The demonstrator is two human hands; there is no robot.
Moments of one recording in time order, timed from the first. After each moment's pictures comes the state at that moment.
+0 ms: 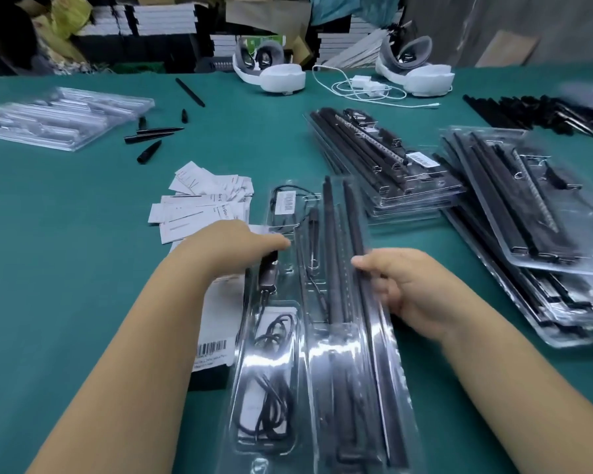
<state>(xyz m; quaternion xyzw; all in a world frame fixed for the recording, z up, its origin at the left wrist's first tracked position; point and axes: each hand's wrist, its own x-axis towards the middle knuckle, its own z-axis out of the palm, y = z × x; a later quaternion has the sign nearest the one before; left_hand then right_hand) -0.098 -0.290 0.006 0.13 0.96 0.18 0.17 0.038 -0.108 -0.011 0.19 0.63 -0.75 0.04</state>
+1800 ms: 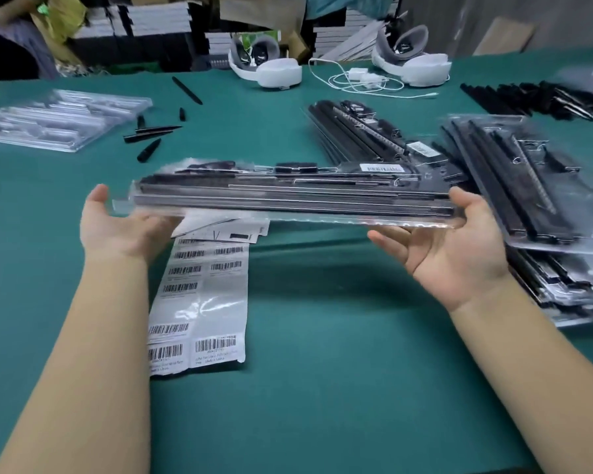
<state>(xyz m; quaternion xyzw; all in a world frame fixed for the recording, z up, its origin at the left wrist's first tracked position) -0.132 -0.361 -0.002 -0.17 0.19 0.97 0.04 0.038 -0.086 0.002 0.12 0.33 -0.93 -0.13</state>
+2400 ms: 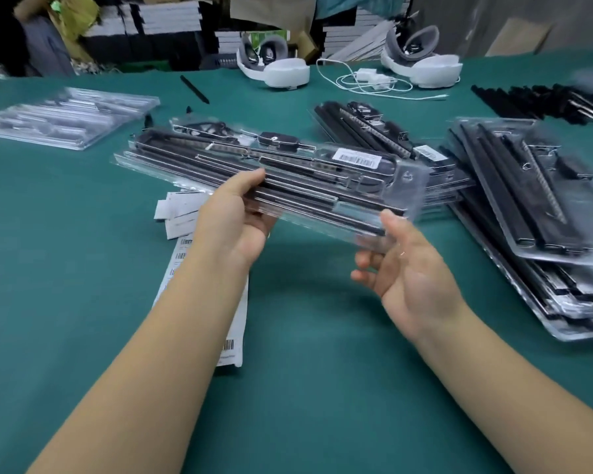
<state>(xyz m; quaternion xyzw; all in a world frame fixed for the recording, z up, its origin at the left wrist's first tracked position) -0.093 -0.261 0.014 -0.07 0.42 0.89 0.17 0.034 -0.124 -0.015 0.11 0.47 -0.86 -0.13</state>
